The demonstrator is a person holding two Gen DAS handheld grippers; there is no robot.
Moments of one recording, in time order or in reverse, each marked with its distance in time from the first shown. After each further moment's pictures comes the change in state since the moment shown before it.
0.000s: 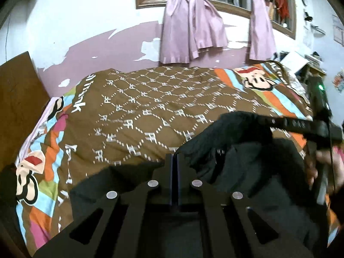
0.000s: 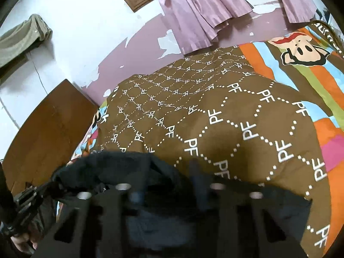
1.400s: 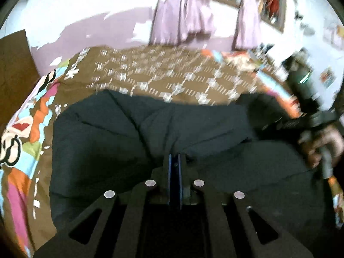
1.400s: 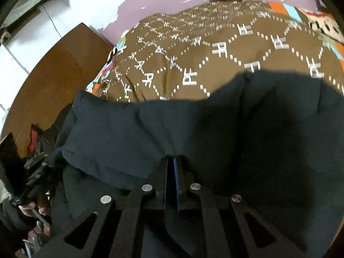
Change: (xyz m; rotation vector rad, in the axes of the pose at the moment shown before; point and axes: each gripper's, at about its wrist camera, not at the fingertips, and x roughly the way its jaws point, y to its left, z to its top) left arm -0.023 0.006 -0.107 -0.035 -0.005 -0.136; right arm 0.030 0.007 -0.099 -0.117 0.355 0.081
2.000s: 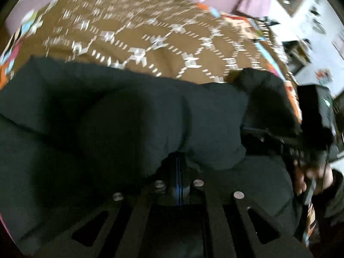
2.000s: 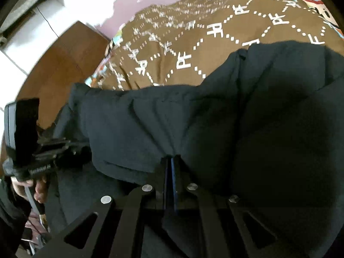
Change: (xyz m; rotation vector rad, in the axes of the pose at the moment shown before) left arm 0.121 -0.002 0.050 -0.140 0.445 -0.133; right arm 0.022 -0.009 -0.008 0.018 0.069 0.001
